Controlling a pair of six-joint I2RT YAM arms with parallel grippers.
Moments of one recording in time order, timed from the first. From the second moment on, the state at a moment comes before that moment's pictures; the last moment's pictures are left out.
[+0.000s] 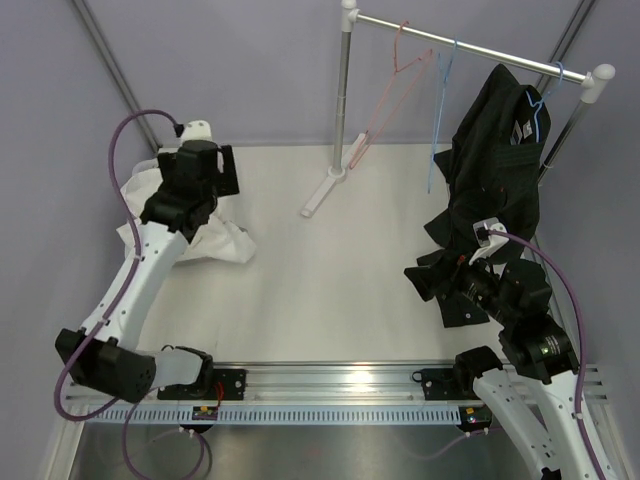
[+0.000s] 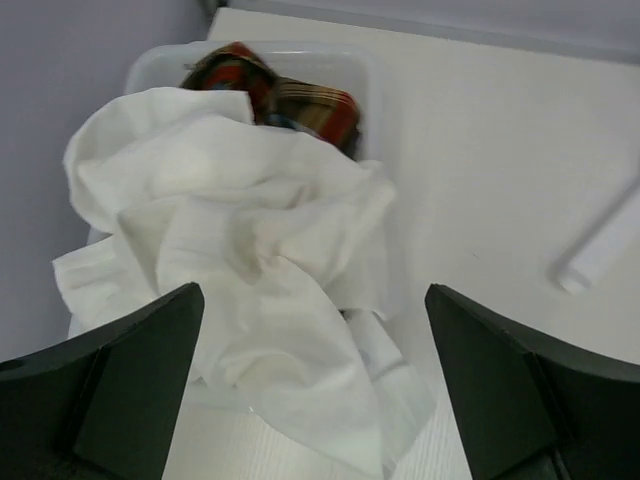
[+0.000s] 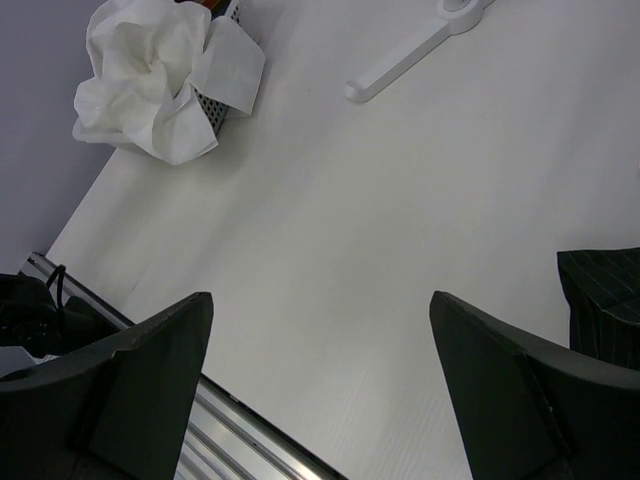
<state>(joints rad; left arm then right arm) -0.24 1.31 1.39 -0.63 -0.53 -0.21 0.30 0.43 0.78 -0.59 -0.32 0.36</state>
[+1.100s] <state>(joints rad) -0.82 1.55 0.94 -0.68 -1.03 -0.07 0.30 0.41 0.76 -0.59 -0.34 0.36</state>
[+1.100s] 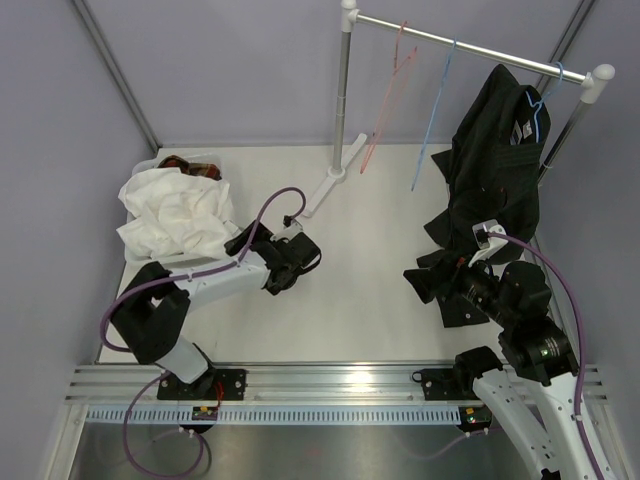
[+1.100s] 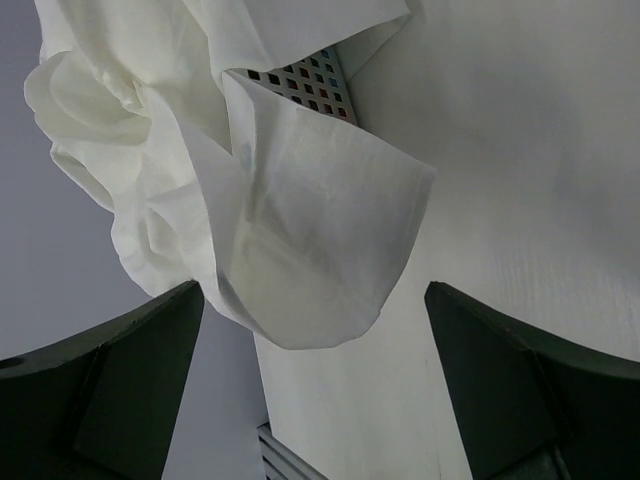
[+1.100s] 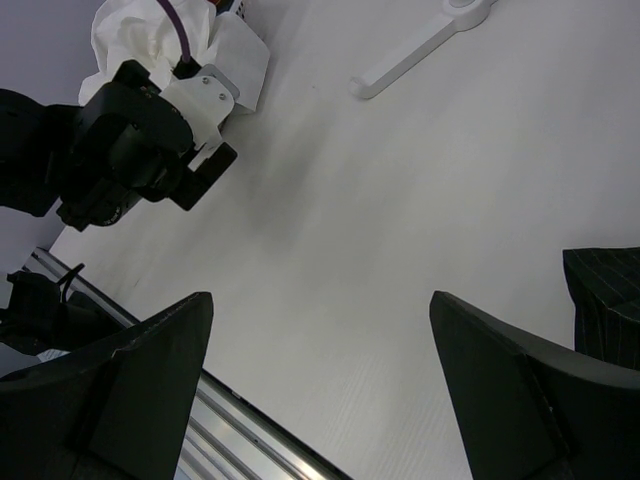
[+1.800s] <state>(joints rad) -0.71 1.68 1.03 -0.68 -1.17 -0.03 0.30 0.40 0.76 -0.59 -0.34 0.36</state>
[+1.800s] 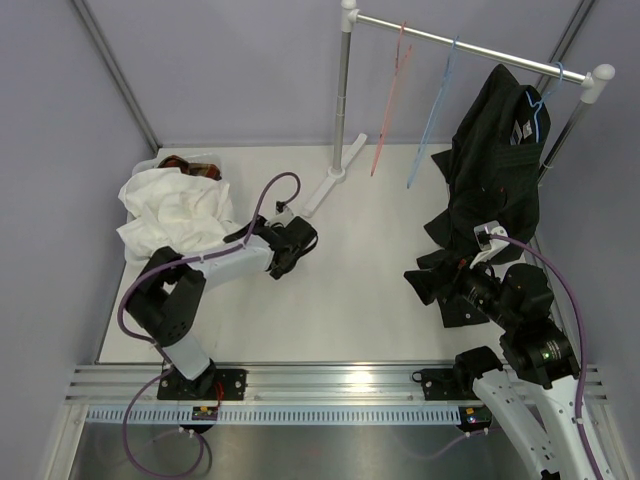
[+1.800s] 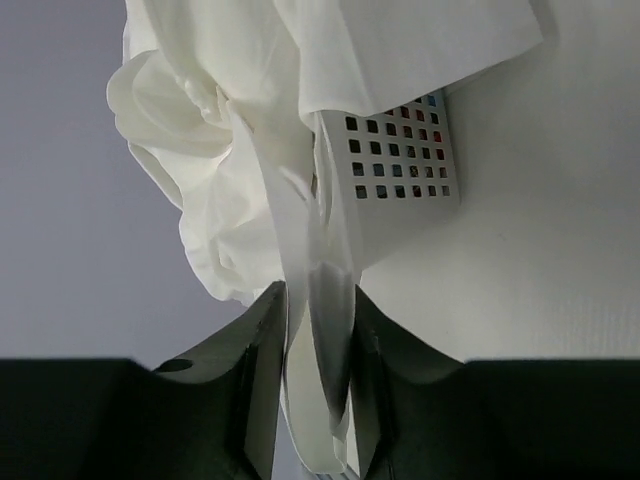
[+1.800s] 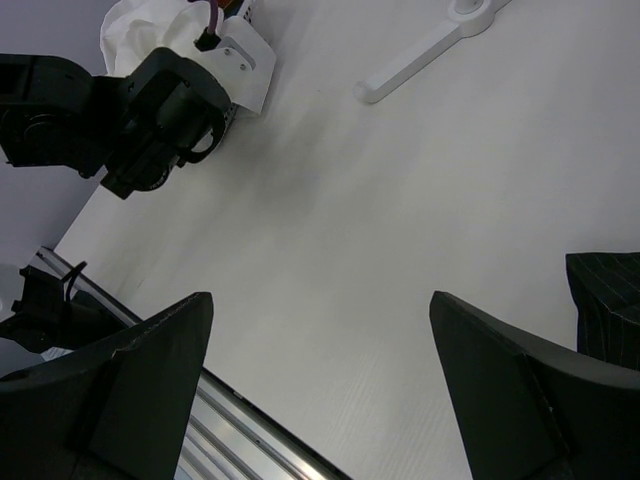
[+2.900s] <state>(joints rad) -0.05 1.77 1.18 -0.43 -0.66 -0.15 0.30 0.40 0.76 -0.59 -0.35 0.36</state>
